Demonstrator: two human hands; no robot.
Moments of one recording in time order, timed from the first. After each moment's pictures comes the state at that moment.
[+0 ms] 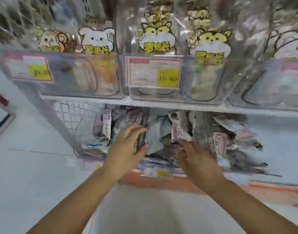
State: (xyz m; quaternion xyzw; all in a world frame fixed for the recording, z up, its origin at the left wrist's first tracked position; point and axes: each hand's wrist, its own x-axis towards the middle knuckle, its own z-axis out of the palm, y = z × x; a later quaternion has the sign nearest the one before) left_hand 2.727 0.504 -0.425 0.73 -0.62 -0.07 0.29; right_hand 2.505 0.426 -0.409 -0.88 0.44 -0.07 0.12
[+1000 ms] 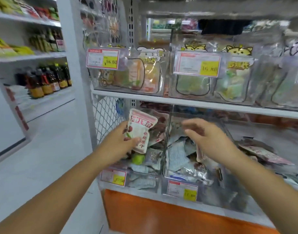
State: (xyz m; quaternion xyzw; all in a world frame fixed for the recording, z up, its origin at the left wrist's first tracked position) left_hand 2.802 0.536 -0.406 0.71 -0.50 -0.17 0.47; right_hand 2.570 0.409 -0.367 -0.84 0.34 -0.28 0.30
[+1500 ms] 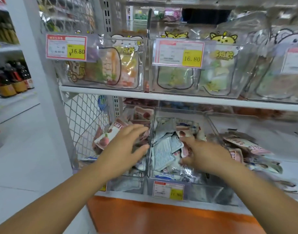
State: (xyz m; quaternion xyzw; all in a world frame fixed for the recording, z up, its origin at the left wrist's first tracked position) left_hand 2.765 0.505 -0.423 0.68 -0.67 0.00 0.31; right_hand 2.541 0.380 -0.410 -0.89 0.45 0.02 -0.01
